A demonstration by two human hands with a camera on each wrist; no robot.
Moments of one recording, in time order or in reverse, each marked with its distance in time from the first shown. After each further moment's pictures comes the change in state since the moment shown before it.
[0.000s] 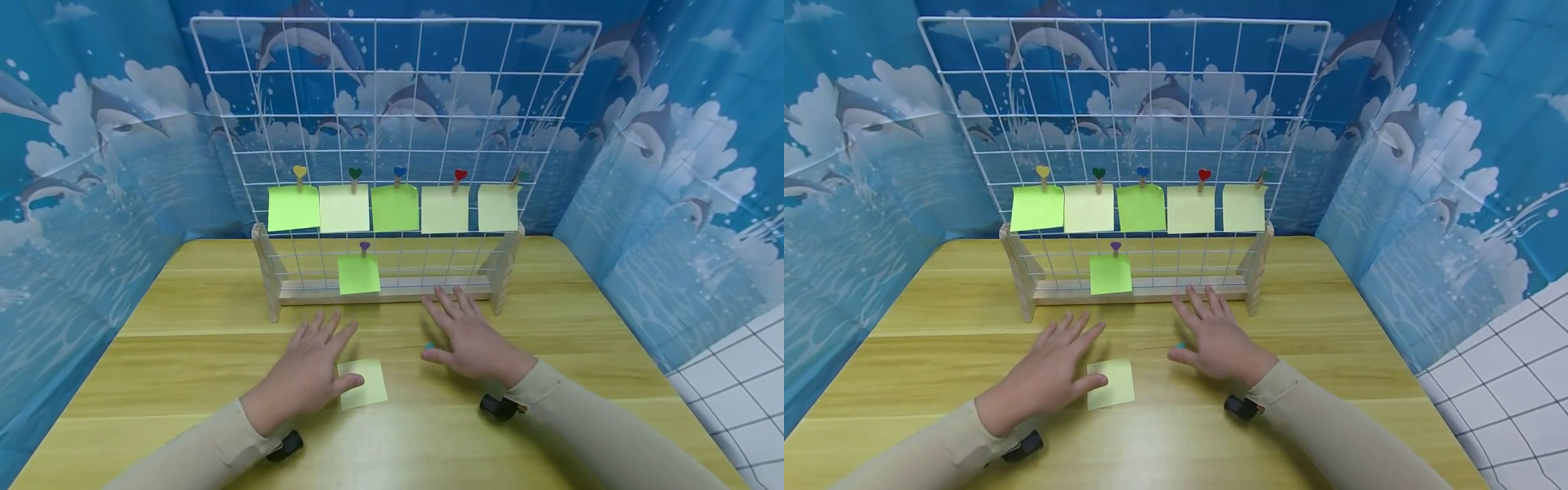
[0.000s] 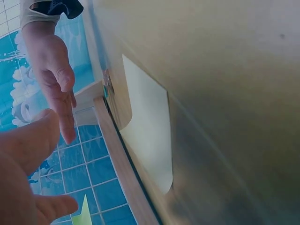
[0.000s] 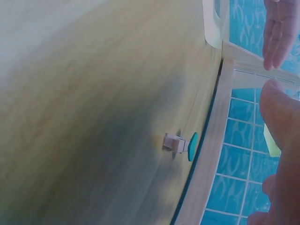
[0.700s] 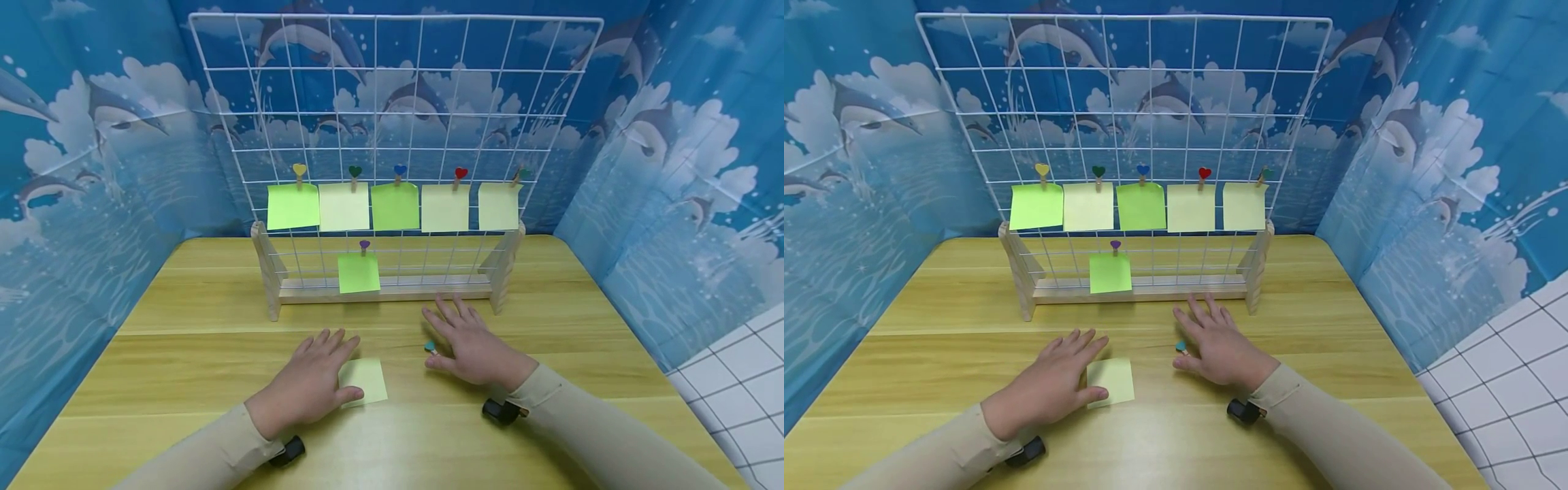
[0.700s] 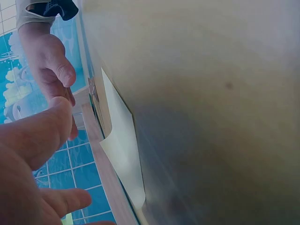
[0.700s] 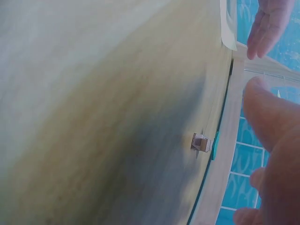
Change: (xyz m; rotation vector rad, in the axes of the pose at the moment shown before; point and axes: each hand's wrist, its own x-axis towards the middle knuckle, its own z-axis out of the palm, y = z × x) left_hand -0.001 -0.003 0.017 -0.004 -0.097 0.002; right_hand -0.008 0.007 0.011 0.019 -0.034 -0.057
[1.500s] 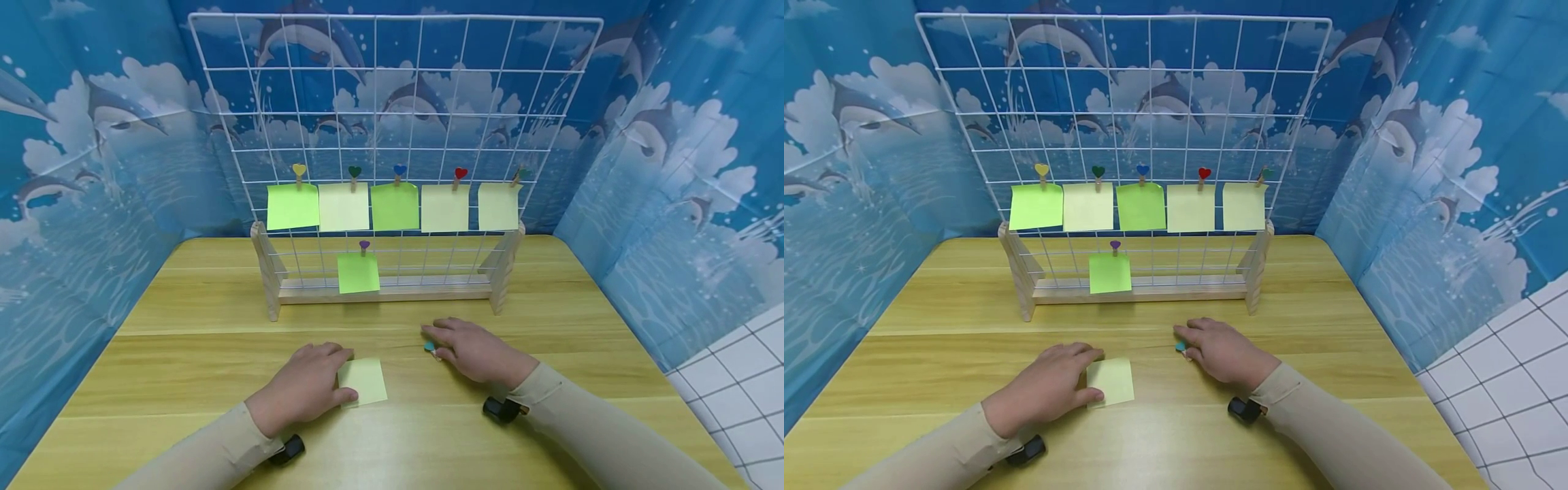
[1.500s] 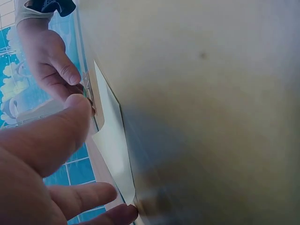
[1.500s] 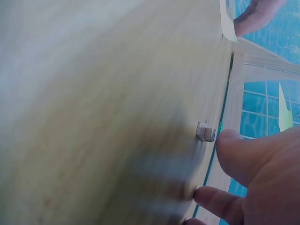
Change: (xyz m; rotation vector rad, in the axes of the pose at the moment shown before) left_hand -0.001 -0.004 0.002 0.045 -0.001 0.037; right_hand 0.002 0.006 0.001 -0.003 -0.099 -0.028
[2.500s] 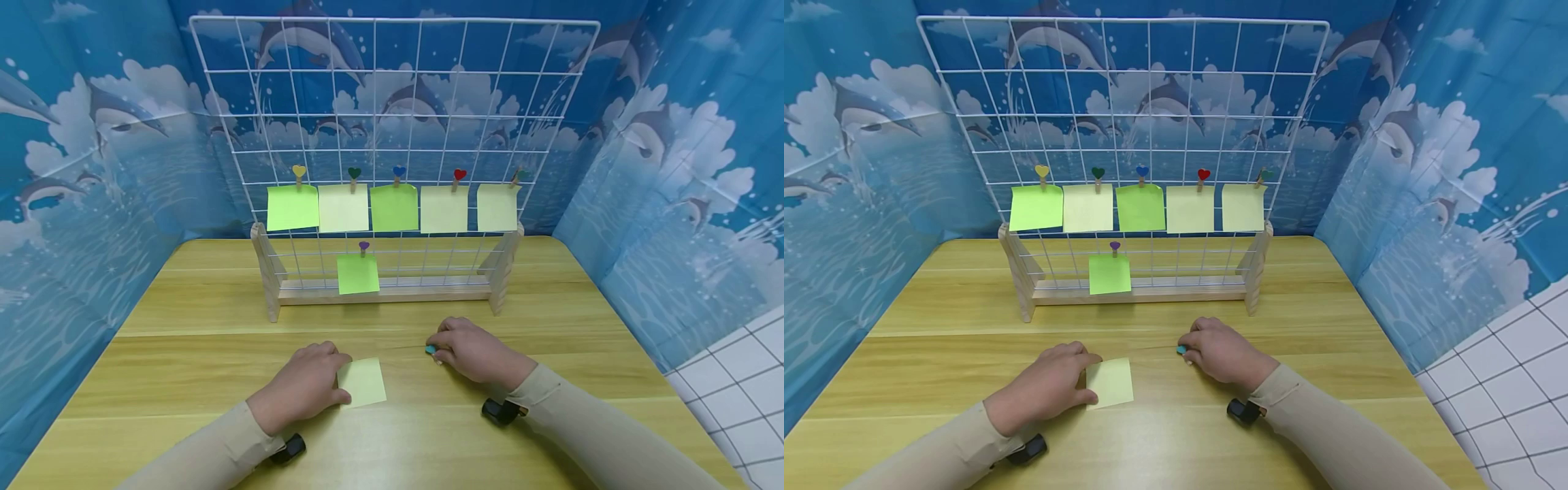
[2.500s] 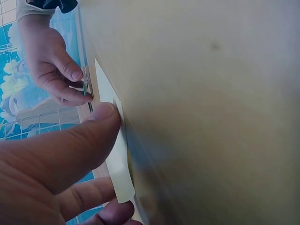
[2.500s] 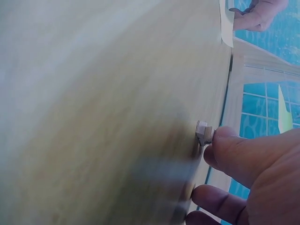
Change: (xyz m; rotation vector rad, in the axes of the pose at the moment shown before) left_hand 0.003 -0.002 0.001 0.014 0.044 0.041; right_hand 0.001 0.002 0.004 0.034 0.101 -0.074
